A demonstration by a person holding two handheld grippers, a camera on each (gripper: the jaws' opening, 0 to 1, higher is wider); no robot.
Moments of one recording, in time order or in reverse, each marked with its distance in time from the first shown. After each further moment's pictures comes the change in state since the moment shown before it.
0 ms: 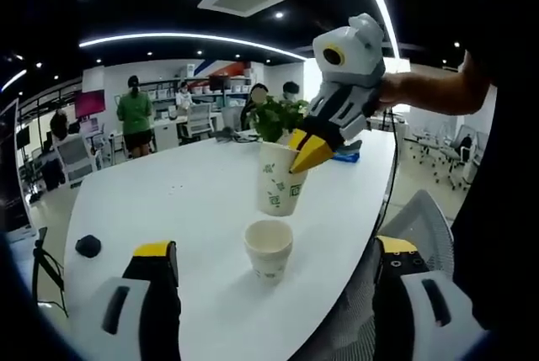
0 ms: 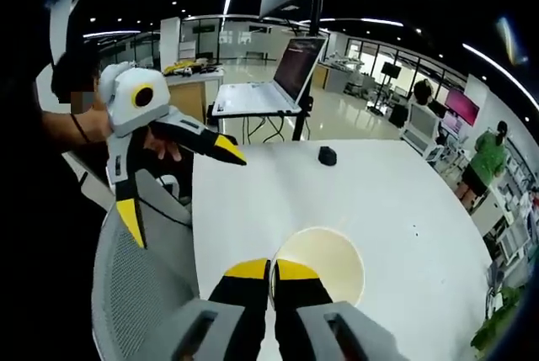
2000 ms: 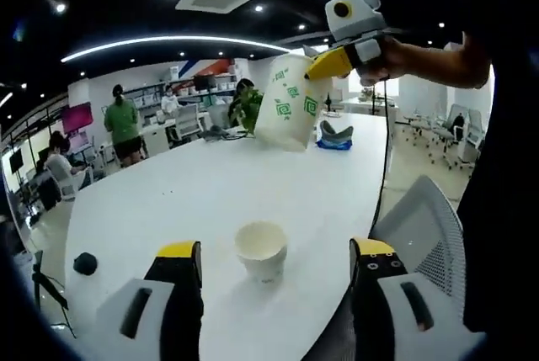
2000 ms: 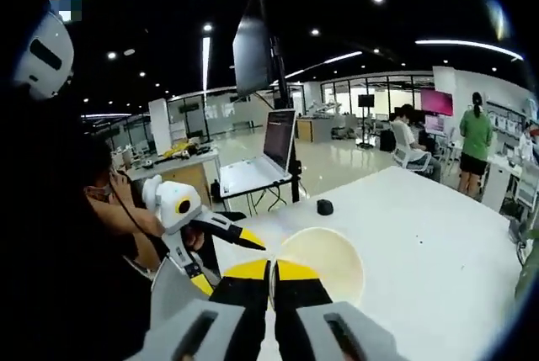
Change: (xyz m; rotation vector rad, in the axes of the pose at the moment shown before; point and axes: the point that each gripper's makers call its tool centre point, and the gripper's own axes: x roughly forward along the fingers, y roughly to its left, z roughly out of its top) left arm 0.022 -0.008 -0.005 0.080 0.033 -0.027; right arm -0.094 0.001 0.039 0.200 -0.343 0.036
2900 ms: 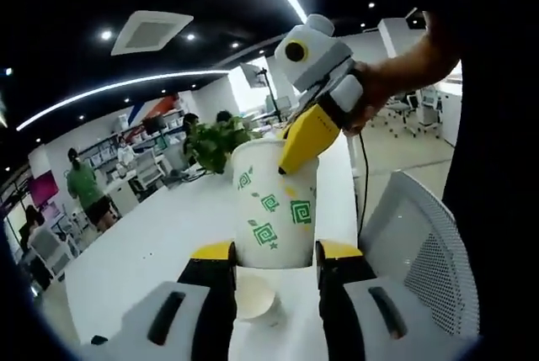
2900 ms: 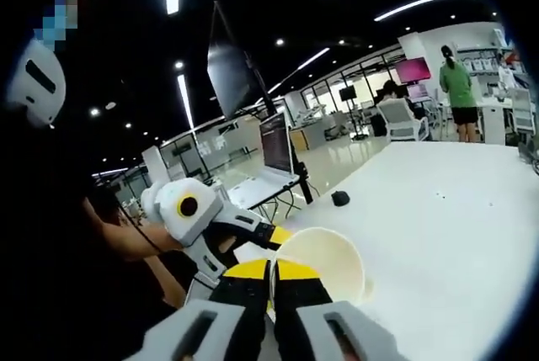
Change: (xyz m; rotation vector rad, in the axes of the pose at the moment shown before) left arm 0.028 -0.037 0.049 0.269 -0.086 -0.203; right arm 0.017 0.032 -0.029 0.272 -0.150 0.031
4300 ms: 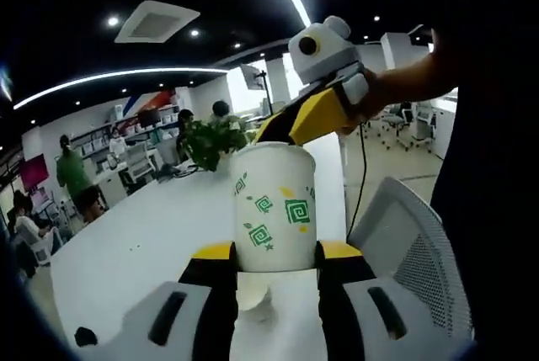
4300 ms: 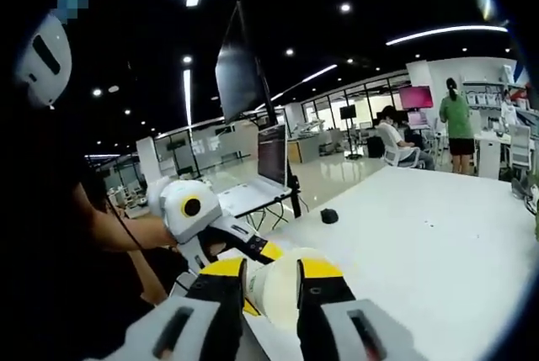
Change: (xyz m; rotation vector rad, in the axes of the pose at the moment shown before) left arm -0.006 -0.003 -0.003 -0.021 -0.027 -0.066; right arm 0.001 0.001 0.012 -0.099 -0.048 -0.054
